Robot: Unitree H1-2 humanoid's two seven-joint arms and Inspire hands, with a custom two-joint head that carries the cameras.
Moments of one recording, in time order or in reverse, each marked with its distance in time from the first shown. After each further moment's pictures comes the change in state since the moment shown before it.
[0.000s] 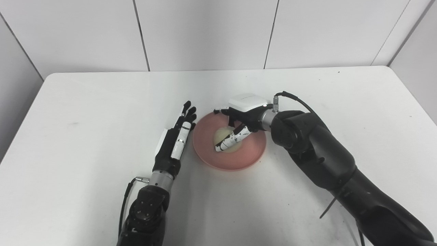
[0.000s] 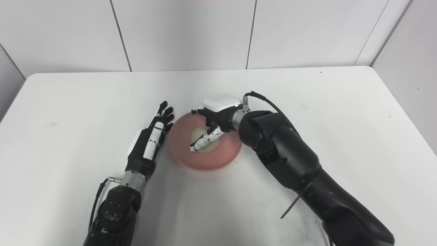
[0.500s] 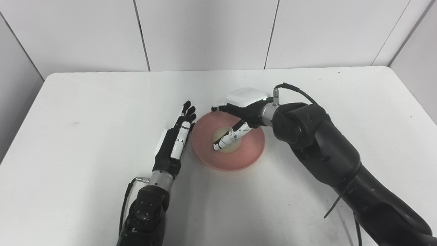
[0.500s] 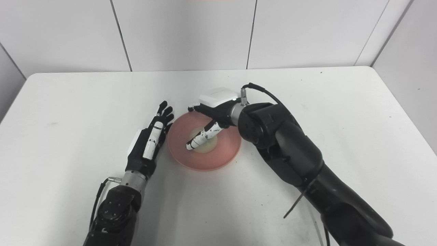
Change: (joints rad) left arm 0.000 0.000 0.001 -0.001 -0.020 0.003 -0.003; right arm -0.034 -0.001 -0.034 -0.109 -0.048 0.018 0.133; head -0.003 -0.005
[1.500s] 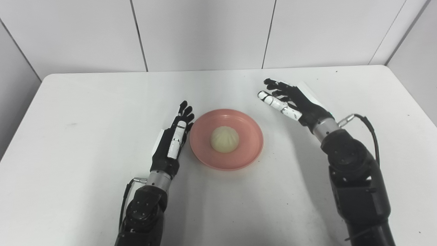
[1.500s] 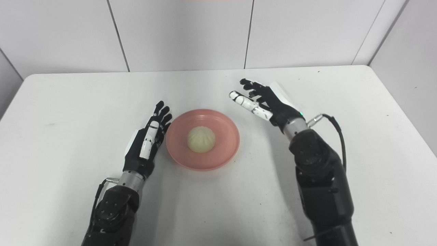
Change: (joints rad) left arm 0.005 -0.001 0.032 -0.004 -0.047 0.010 -0.031; right arm 0.359 0.186 -0.590 0.037 0.549 0.012 -0.569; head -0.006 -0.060
